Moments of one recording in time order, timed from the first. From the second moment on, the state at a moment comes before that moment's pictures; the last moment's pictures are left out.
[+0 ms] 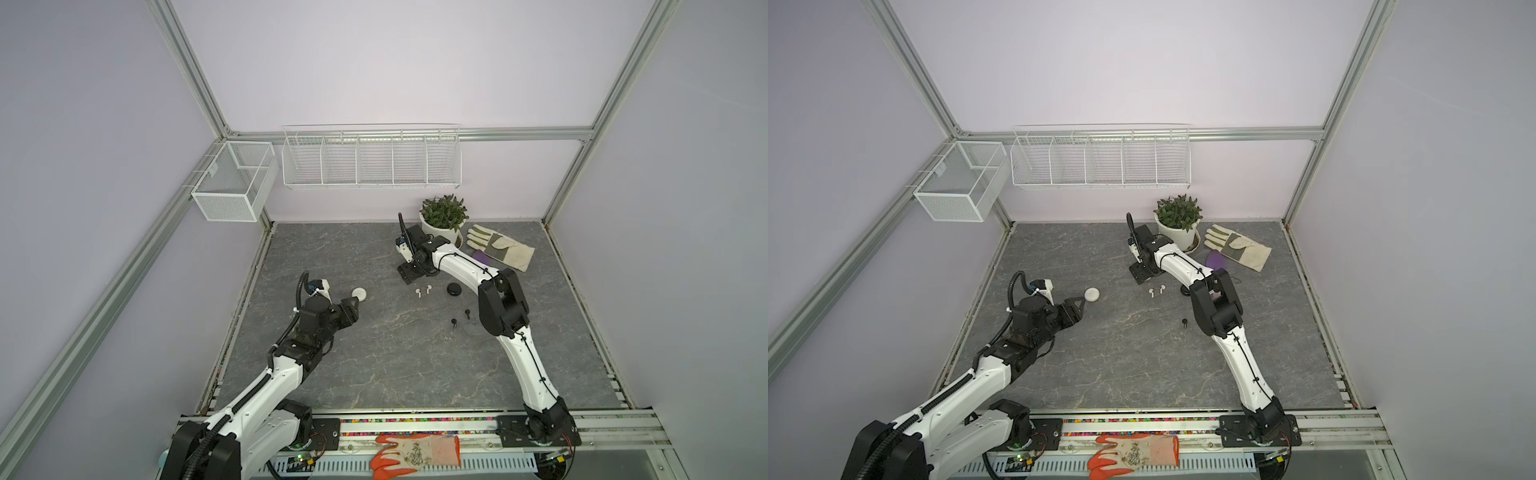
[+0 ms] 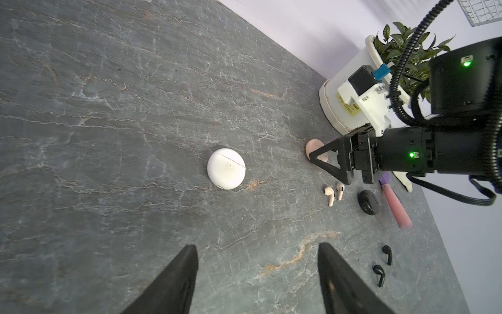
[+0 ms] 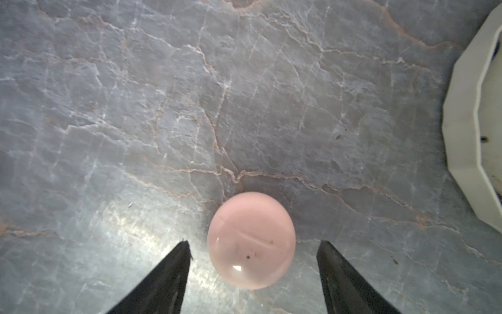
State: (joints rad) left arm -0.38 0.99 0.41 0.08 0.02 -0.65; right arm 0.60 2.44 2.12 -0.82 0.03 -0.02
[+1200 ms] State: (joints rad) left arm -0.38 0.84 0.40 0.03 0.02 -0.65; right arm 0.67 2.34 1.93 -0.77 0.04 0.08
